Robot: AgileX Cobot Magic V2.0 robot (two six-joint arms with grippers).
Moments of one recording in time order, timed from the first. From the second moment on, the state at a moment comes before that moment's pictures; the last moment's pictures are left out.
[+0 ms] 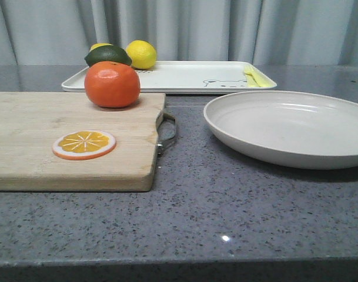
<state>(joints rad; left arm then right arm) 0.07 0.00 0.00 0.01 0.10 -0.14 -0.01 -0.01 0.03 -0.05 -0.02 0.15</state>
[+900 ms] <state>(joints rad) 0.07 0.00 0.00 0.01 0.10 -0.14 -0.01 -0.01 0.03 -0.06 -0.01 0.15</state>
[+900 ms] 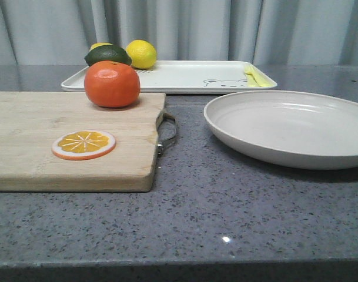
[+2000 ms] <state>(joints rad) 0.07 0.34 -0.39 -0.03 0.10 -0.14 -0.01 0.34 -0.44 -0.06 0.25 0.15</state>
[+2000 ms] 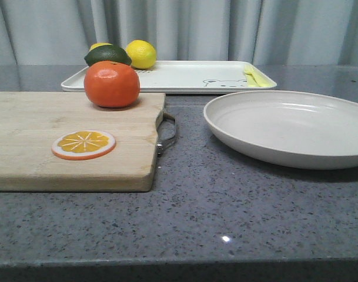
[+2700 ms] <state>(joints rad) -0.02 0.55 -0.48 -0.06 0.11 -0.10 -0.01 0.34 -0.44 -0.06 0.25 0.15</state>
